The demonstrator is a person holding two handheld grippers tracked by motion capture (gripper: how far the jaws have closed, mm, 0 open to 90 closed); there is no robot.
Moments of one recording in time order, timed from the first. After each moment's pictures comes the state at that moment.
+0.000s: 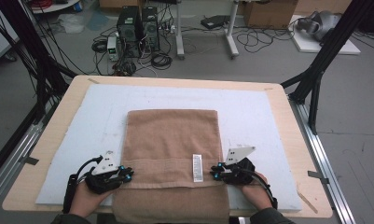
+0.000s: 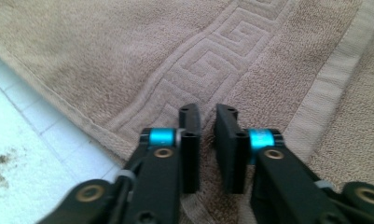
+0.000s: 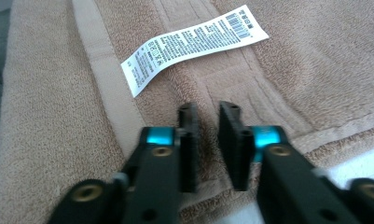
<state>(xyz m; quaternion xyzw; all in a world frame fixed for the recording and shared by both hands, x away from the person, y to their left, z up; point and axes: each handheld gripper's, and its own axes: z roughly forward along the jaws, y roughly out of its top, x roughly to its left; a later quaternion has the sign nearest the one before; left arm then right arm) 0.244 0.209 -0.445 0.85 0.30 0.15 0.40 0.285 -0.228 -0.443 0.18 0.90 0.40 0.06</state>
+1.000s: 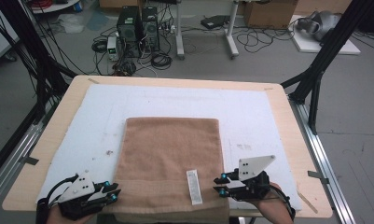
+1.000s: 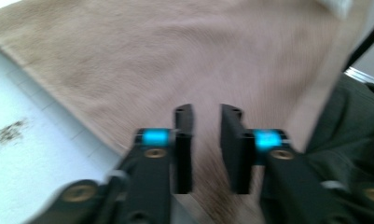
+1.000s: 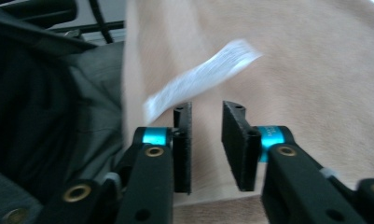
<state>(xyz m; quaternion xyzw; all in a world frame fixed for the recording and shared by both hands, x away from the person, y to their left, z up) 0.182 0.235 -0.404 0.83 0.30 0.14 0.44 0.233 -0.236 -0.380 0.10 0.89 0.45 0.03</state>
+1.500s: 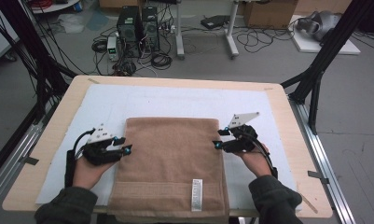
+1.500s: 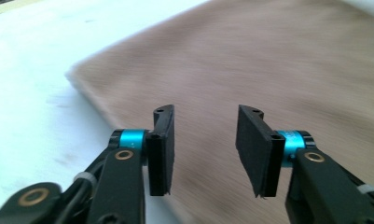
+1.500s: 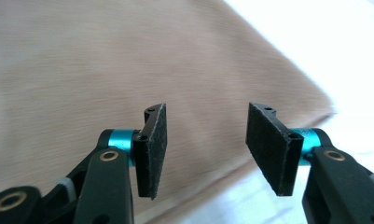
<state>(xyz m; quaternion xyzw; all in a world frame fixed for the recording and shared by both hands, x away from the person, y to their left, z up) 0.323 0.219 -0.411 0.80 0.38 0.20 0.42 0.366 -0.233 -0.394 0.24 0.88 0.39 0.11</state>
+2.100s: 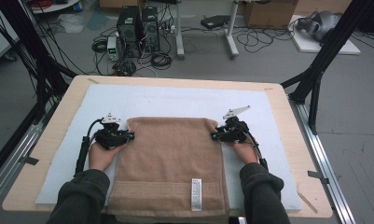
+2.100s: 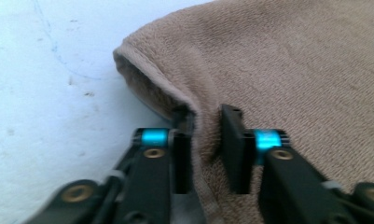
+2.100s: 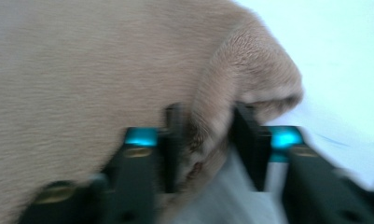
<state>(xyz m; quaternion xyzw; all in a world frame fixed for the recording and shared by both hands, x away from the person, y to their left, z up) 0.376 0.217 -0.447 0.78 0.46 0.15 0.41 0.421 -0.233 -0.445 0.31 0.87 0.39 0.05</state>
